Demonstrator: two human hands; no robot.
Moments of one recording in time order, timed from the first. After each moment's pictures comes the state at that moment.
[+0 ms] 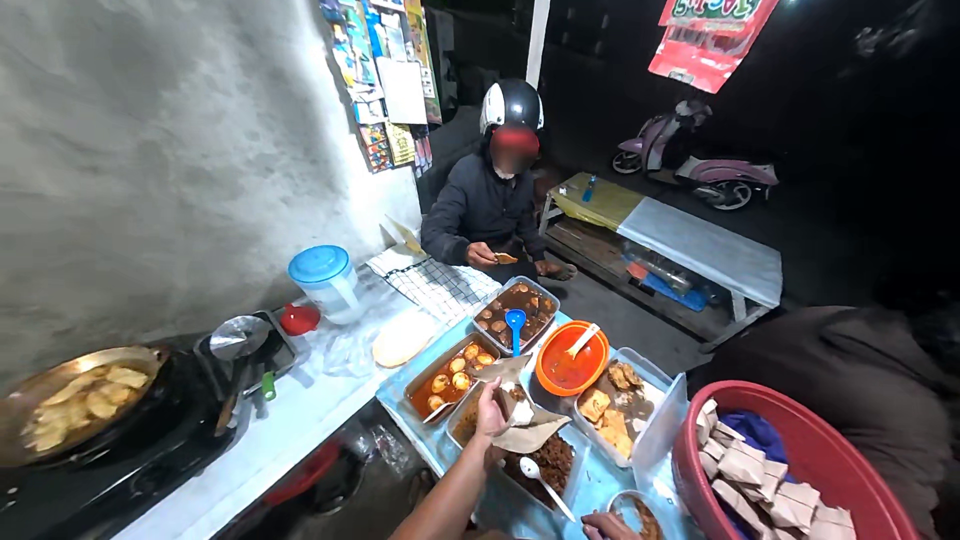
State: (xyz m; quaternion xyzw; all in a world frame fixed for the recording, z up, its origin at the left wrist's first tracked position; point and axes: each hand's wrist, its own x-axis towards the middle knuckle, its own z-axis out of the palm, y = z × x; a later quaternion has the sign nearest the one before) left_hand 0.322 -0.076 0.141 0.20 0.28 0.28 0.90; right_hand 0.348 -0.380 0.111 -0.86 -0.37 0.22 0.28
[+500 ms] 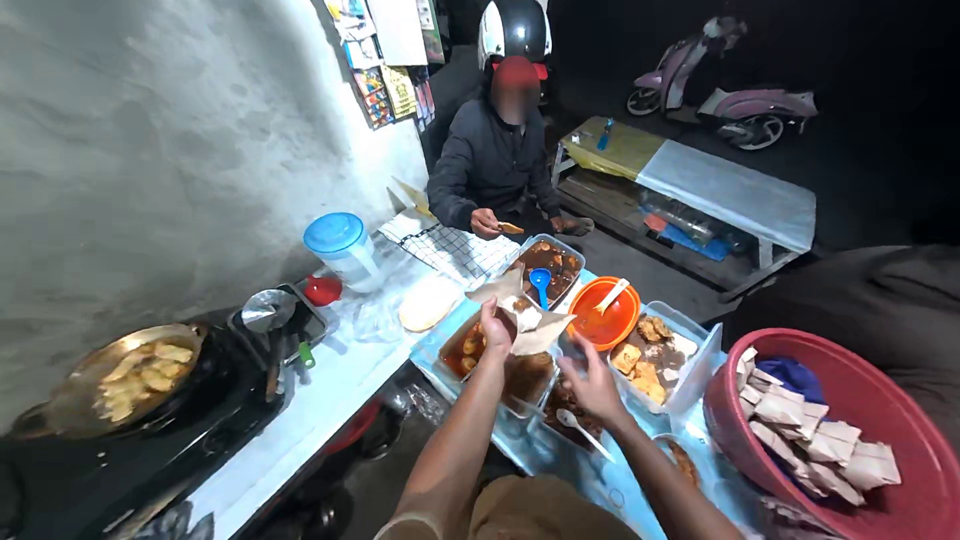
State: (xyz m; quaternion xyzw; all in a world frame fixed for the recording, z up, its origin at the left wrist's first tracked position) left_hand 0.343 0.029 0.160 0.27 0.28 0.38 0.84; right_hand 0.377 -0.178 0.173 -0.78 -0.27 0.25 0.51
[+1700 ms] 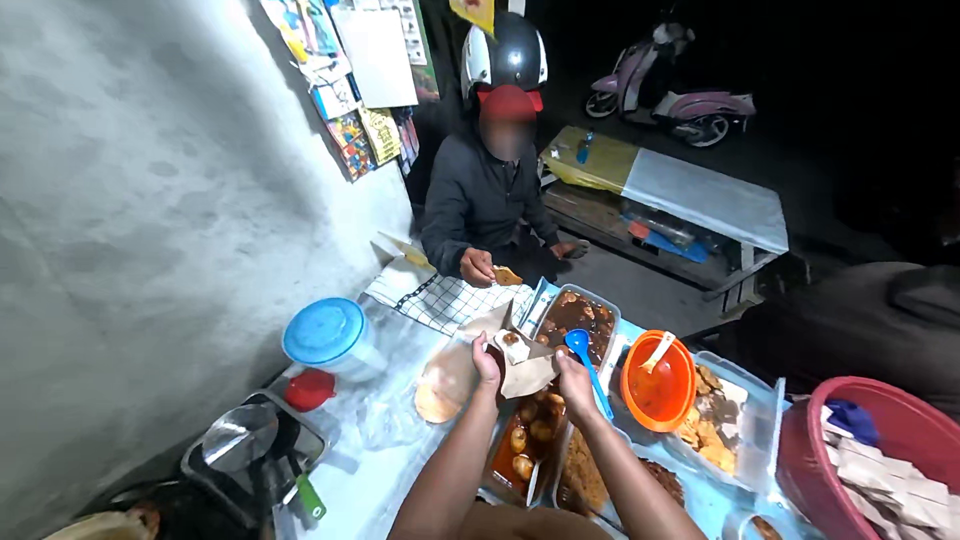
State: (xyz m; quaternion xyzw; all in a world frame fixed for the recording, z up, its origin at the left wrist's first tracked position) left_hand 0.386 0.251 0.116 0.33 0.35 0.36 0.80; right_hand 0.429 0.095 0.135 -0.76 0.03 0.25 0.60
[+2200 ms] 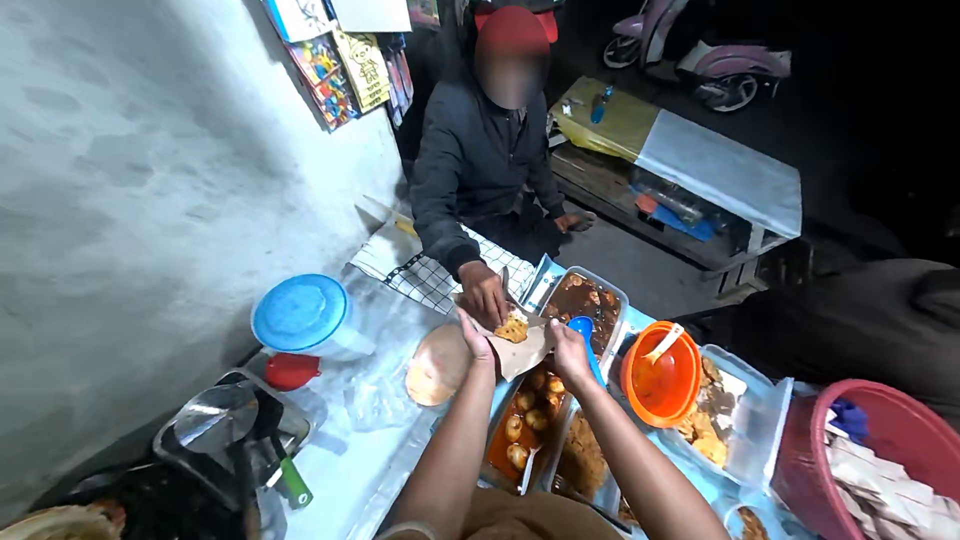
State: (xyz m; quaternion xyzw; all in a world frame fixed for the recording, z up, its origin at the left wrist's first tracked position) left_hand 0.414 0.282 0.077 0.34 0.36 0.42 0.76; right_hand 0.476 0.130 0.121 -0.79 -0.01 0.26 0.56
